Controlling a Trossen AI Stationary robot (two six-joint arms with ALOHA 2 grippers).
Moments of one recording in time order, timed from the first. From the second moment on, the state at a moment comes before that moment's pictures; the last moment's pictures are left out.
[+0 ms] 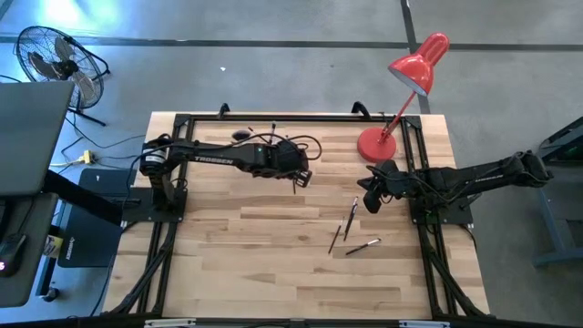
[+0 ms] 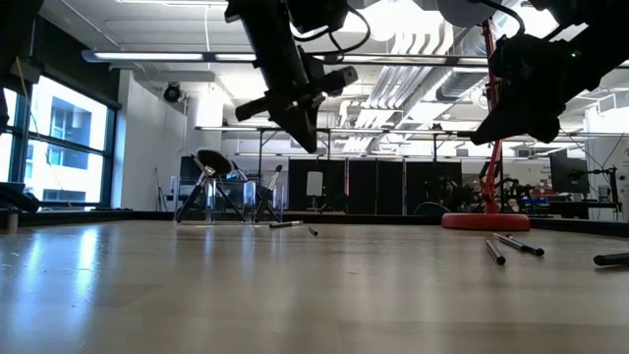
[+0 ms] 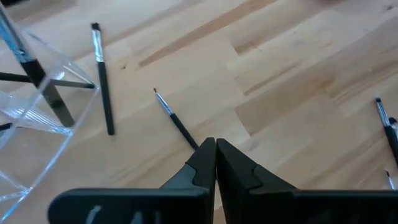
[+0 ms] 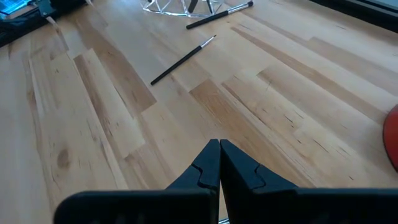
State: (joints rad) left arm 0.09 1.83 1.50 -0.71 -0.38 -0.87; right arm 0.09 0.75 0.40 -0.31 0.41 0.62
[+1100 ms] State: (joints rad) left arm 0.08 2.04 1.49 -0.84 -0.48 -1.29; right arm 0.09 0.75 0.40 -0.27 0.41 0.62
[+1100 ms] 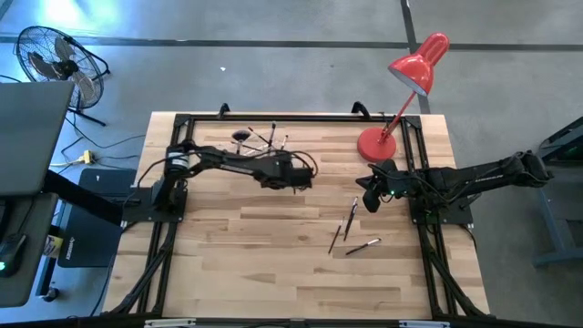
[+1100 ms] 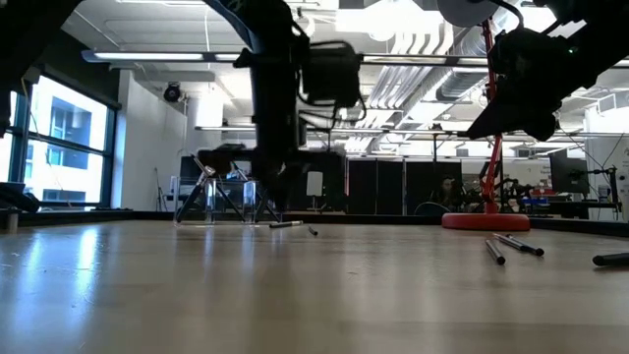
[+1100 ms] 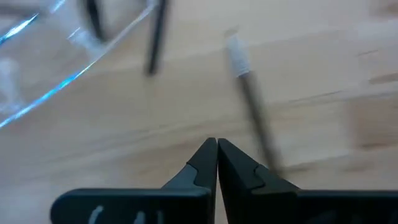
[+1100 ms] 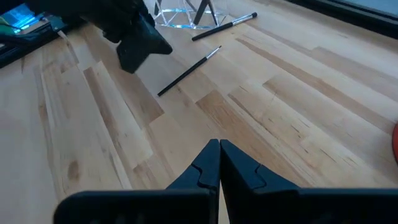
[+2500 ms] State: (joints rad) left arm 0.11 2.10 1.41 -0.78 -0.58 -1.39; right arm 0.09 0.75 0.40 -0.31 0.33 0.62
